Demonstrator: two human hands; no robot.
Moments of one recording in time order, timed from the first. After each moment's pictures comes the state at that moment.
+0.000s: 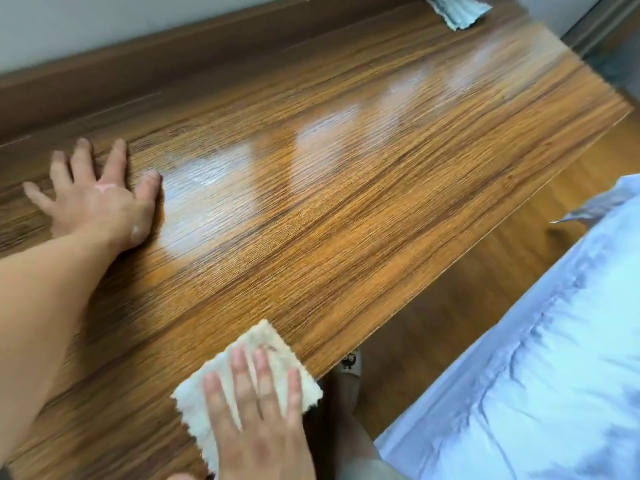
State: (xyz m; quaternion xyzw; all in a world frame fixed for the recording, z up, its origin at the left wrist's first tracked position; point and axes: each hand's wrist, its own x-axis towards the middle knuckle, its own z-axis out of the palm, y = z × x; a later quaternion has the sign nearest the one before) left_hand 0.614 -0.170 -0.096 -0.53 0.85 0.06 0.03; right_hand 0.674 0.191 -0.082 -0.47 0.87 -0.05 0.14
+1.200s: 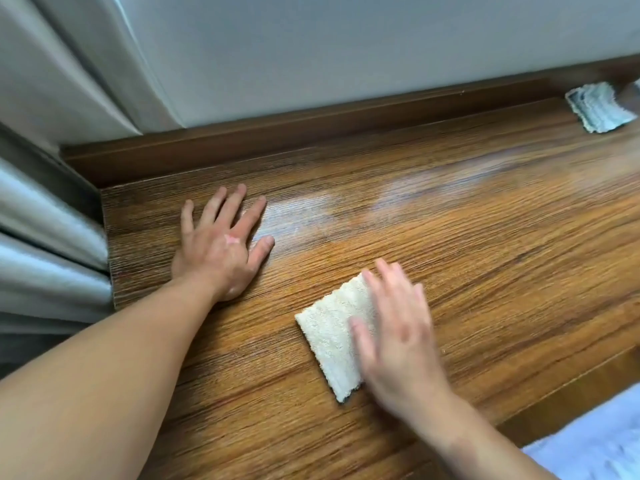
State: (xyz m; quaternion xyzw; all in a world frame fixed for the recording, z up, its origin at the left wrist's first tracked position) left_hand 0.657 -0.187 -0.074 -0.41 0.91 0.04 0.07; right_hand 0.528 0.068 -0.035 -0.46 0.87 -0.12 0.13
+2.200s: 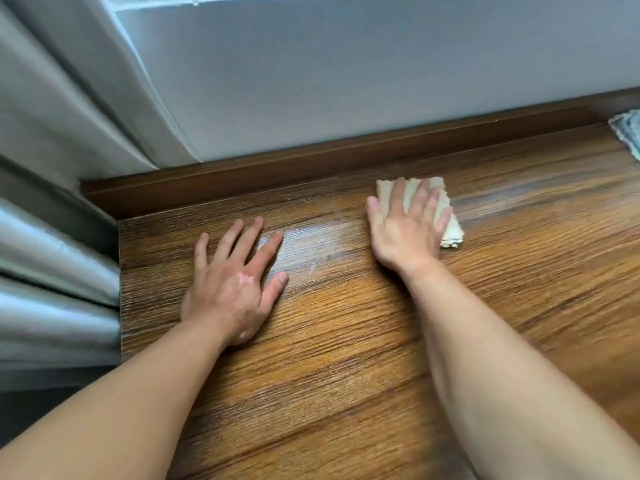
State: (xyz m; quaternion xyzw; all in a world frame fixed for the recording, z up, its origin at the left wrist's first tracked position) left_hand 0.651 -0.188 -0.071 -0.41 0.91 0.05 0.09; right_hand 0.397 -0.114 -0.076 -0.36 0.92 0.00 0.13
